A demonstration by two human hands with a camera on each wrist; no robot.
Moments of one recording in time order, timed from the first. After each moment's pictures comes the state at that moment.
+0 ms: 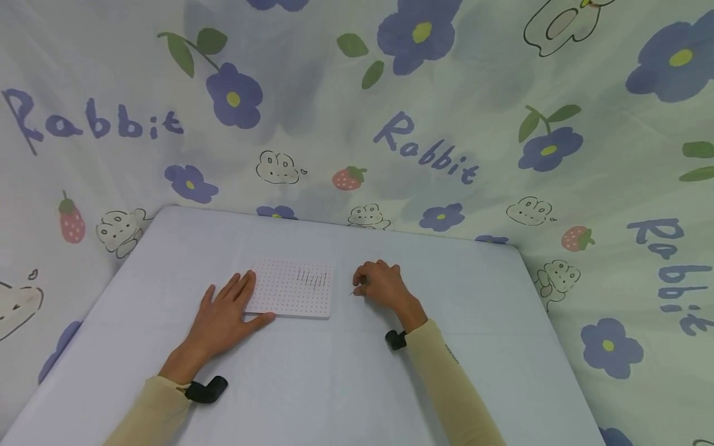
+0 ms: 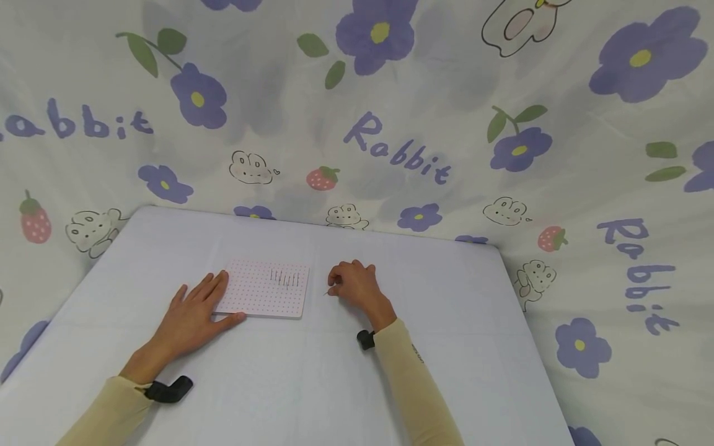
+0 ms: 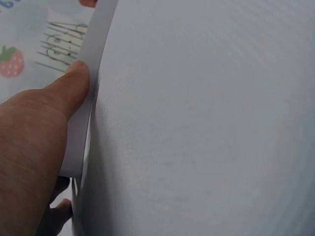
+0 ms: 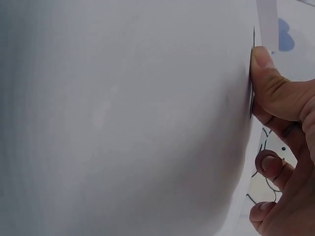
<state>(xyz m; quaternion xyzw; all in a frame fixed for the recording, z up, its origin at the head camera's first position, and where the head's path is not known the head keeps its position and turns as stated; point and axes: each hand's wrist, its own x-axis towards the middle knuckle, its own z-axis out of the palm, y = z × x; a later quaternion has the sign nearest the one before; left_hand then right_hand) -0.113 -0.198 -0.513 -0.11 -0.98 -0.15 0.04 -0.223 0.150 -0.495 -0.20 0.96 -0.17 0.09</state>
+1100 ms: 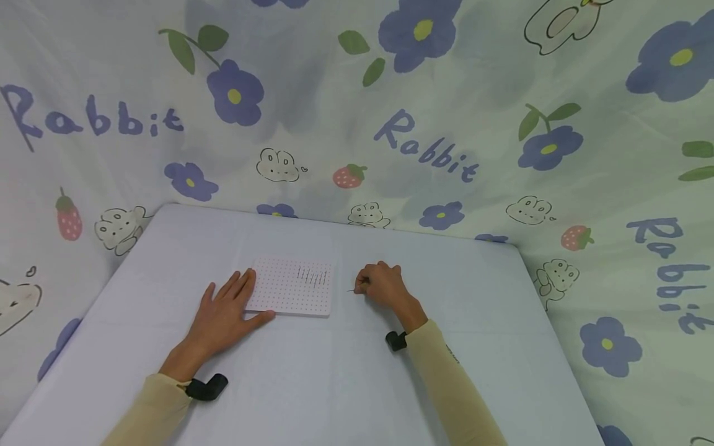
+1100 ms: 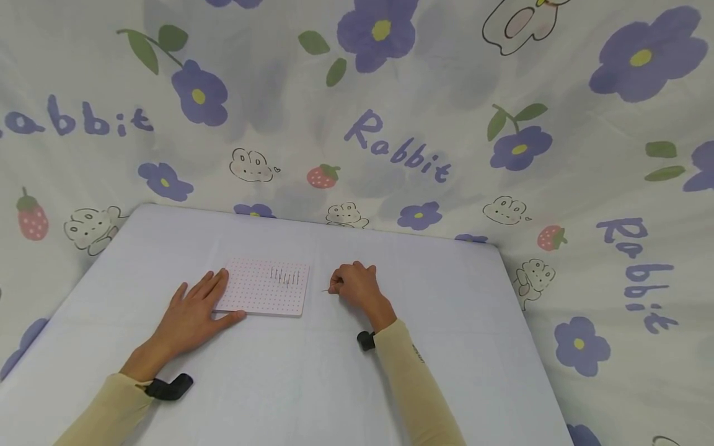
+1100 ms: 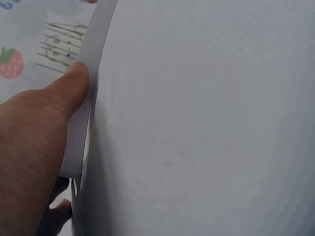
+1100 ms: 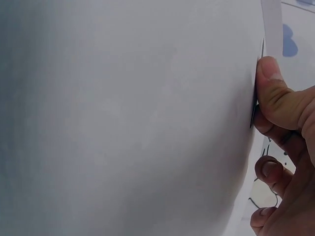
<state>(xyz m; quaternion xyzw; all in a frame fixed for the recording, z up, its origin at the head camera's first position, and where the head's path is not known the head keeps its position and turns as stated) -0.113 -0.198 -0.513 -0.11 -0.98 -0.15 0.04 -0.218 0.152 -0.499 -0.20 0.96 -0.17 0.06</state>
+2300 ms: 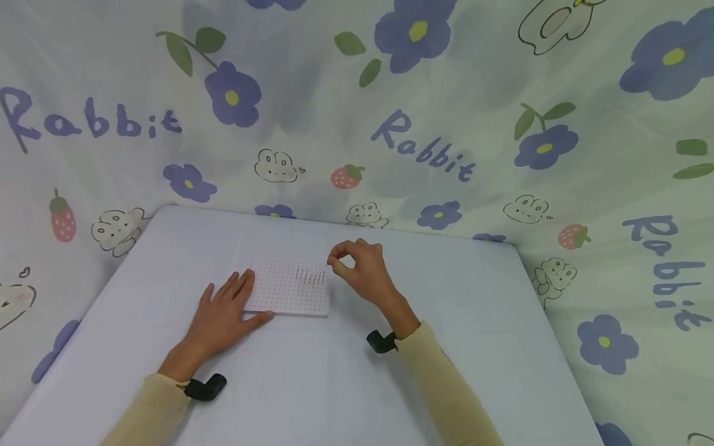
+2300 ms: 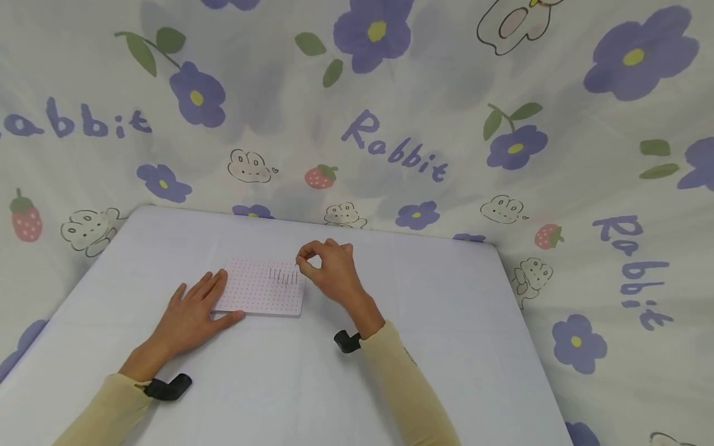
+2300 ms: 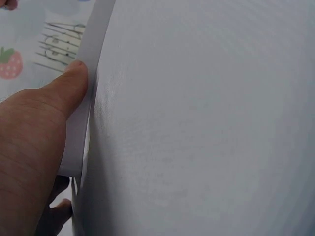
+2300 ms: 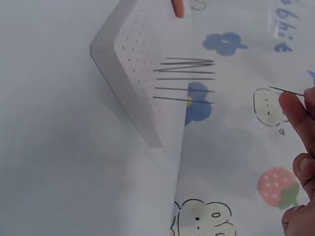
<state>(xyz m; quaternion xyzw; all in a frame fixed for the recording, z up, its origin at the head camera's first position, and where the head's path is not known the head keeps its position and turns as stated) -0.115 -0.199 -0.516 -0.11 -0.98 -0.16 0.04 -0.192 0.109 -0.424 -0.27 0.89 -0.36 -0.09</state>
